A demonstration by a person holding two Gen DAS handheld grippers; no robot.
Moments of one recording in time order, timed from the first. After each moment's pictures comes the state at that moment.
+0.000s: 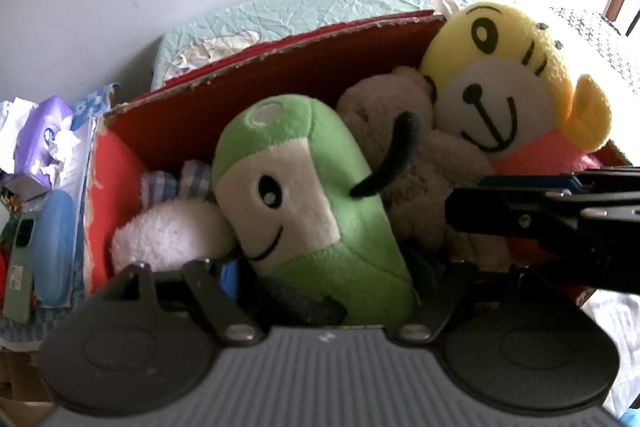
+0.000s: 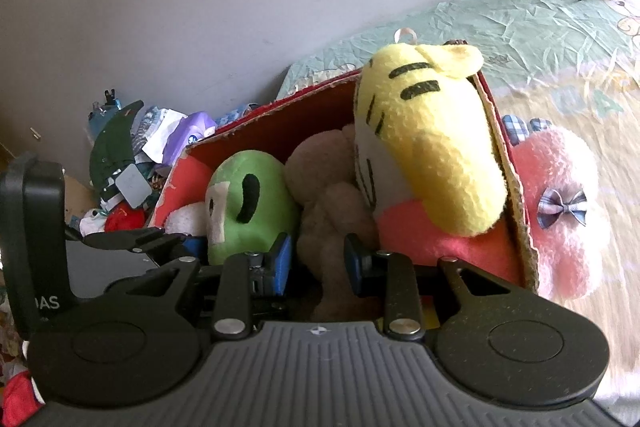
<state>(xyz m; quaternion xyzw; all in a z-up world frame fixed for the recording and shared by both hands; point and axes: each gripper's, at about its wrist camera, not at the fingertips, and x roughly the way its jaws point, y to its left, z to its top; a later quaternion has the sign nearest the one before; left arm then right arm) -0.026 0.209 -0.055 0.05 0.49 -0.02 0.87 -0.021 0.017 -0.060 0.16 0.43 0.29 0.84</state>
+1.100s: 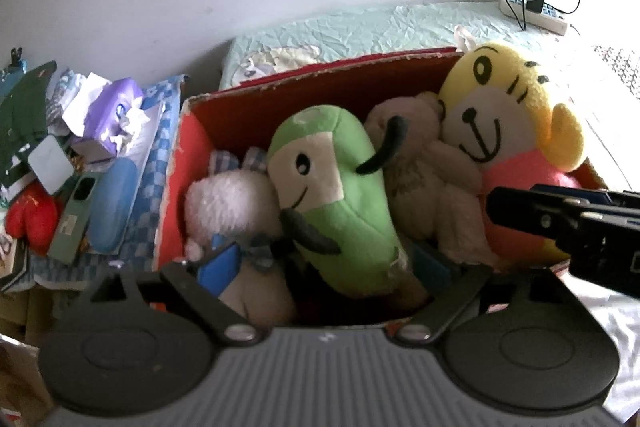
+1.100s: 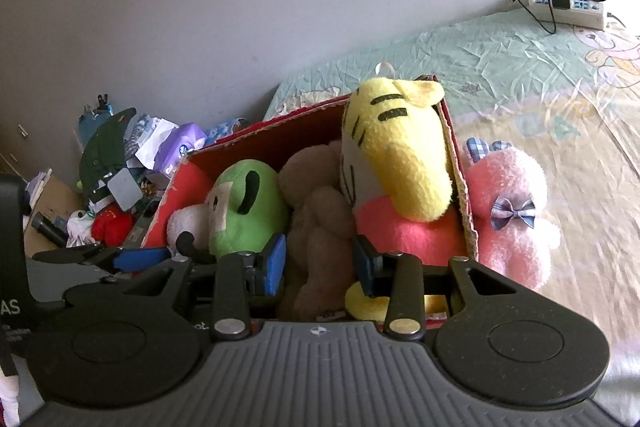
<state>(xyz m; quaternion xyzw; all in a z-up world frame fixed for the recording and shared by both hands) -0.071 0.192 -0.018 0.03 0.47 0.09 0.88 -0.048 0.003 -0.038 0.14 0.40 0.27 0.87</state>
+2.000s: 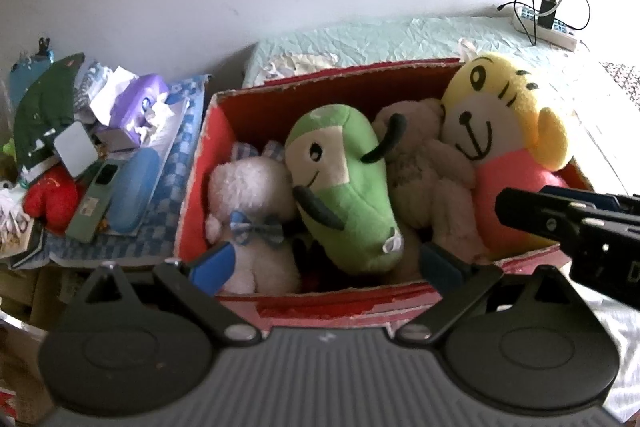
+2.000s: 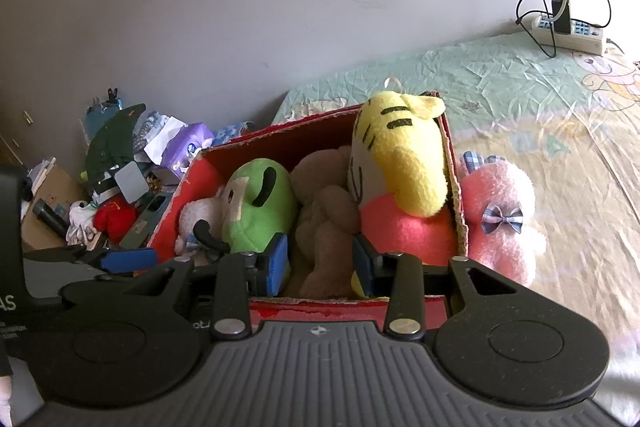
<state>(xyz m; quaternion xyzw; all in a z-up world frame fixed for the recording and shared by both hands) -0.097 0.182 -0.003 0.03 0.45 0.12 0.89 -0.073 0.000 -0.024 0.12 0.38 0.27 0.88</state>
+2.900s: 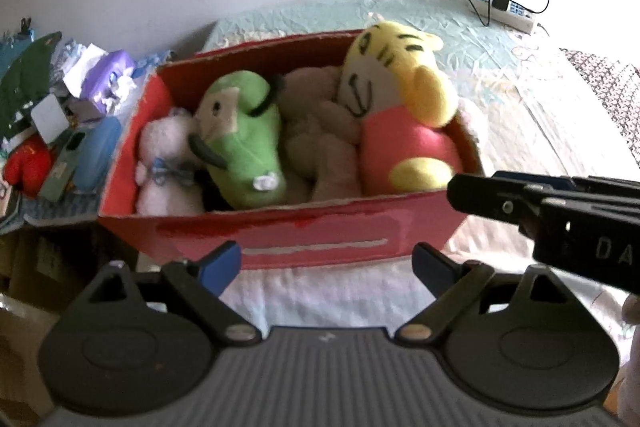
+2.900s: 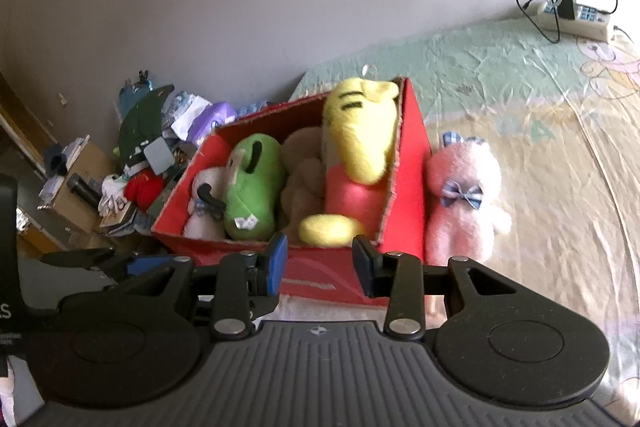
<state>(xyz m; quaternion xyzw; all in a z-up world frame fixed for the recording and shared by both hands) -0.118 0.100 -0.002 -0.01 0.48 0.10 0.87 -0.078 -0.070 -0.022 0.12 0.40 0.33 0.85</state>
